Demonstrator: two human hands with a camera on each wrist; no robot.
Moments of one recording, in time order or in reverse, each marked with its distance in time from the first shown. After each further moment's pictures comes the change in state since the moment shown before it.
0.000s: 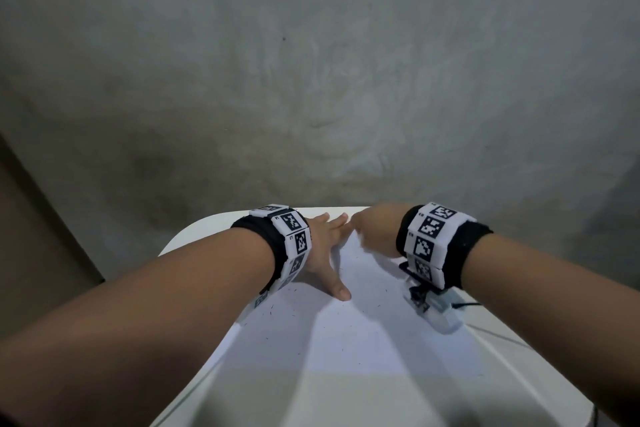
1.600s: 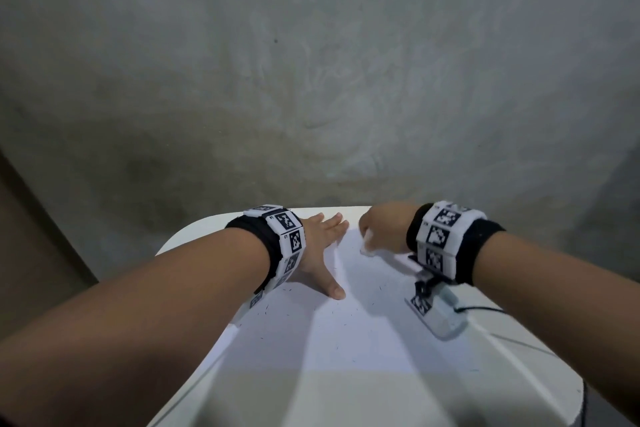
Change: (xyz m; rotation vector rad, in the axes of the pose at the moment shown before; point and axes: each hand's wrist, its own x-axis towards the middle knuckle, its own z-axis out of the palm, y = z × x) left_hand 0.002 -0.001 0.005 0.015 0.004 -0.006; right_hand -0.017 0.010 0.005 0.154 0.043 0.047
